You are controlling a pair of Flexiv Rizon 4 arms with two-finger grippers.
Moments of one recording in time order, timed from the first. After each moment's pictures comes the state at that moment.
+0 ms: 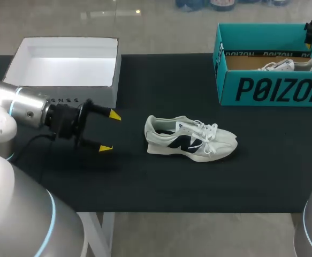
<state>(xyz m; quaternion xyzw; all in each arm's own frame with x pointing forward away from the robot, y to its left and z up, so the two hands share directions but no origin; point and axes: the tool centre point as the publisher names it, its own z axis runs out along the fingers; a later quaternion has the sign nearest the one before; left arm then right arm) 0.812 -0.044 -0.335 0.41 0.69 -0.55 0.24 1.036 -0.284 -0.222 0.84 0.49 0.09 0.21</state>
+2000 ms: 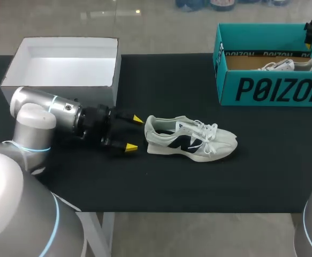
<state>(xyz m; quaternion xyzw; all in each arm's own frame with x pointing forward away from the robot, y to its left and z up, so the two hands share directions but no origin) 0.861 -0.107 -0.417 0.12 0.79 -0.61 0.00 1.036 -0.284 -0.222 0.84 0.49 0.09 0.21</state>
